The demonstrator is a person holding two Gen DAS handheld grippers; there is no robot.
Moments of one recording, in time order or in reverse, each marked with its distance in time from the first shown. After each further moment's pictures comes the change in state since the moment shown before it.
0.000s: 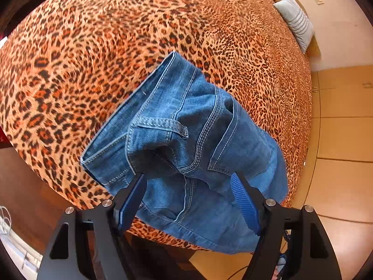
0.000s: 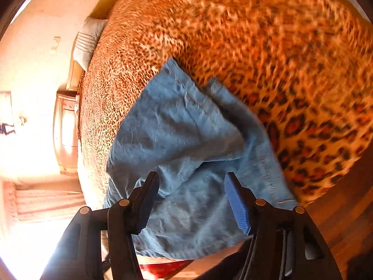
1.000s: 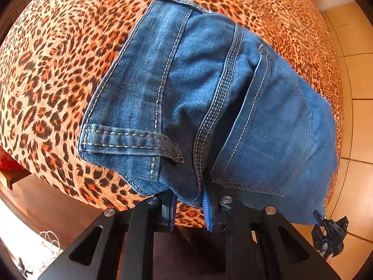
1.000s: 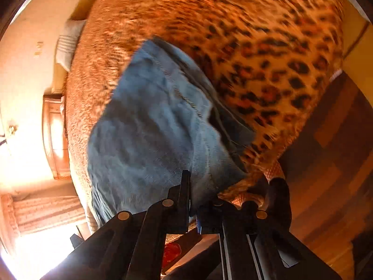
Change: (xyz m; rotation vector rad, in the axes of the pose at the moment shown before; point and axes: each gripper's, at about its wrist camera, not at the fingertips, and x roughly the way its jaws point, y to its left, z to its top) left arm 0.023 0.023 -0.056 0.301 0.137 0.246; right arm 0.002 -0.058 -0.065 0.096 0.021 -0.051
